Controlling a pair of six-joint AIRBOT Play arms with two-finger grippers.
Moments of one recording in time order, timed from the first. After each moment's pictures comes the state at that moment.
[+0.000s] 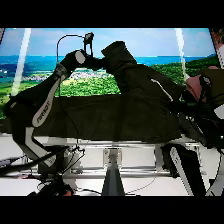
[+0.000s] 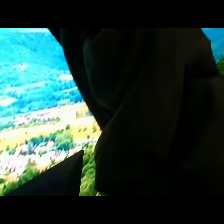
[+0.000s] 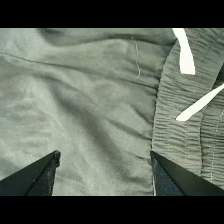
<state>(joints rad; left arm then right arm) -0.40 -1.85 1.57 1.01 -0.64 -1.52 -0.29 -0.59 0.61 -1.20 1.26 1.39</state>
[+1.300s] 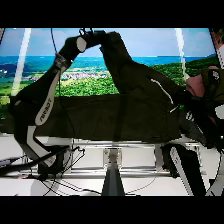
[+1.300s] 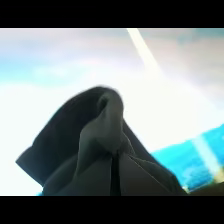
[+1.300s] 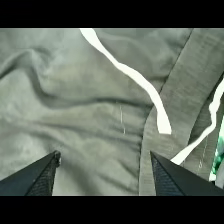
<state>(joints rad) -0.40 -1.79 1.79 1.27 -0.44 -1.43 -0.29 -0.59 0.61 -1.20 1.04 1.39</state>
